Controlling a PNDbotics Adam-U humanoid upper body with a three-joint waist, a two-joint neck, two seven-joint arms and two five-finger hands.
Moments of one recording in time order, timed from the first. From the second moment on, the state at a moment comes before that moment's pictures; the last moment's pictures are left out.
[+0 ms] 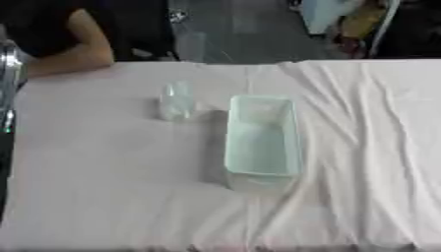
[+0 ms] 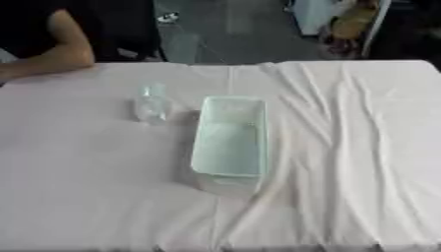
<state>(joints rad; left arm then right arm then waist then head) -0.58 0.64 0.02 -1.87 -0.54 0.17 0.01 -0.26 -0.41 -0.17 -1.98 0.29 -0.38 -0.09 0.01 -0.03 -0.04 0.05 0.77</state>
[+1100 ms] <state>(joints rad) -0.78 0.57 -0.23 -1.05 -0.86 0.17 -0.40 -0.26 -0.41 -0.17 -1.98 0.28 -0.39 -0.08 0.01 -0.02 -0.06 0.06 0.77</state>
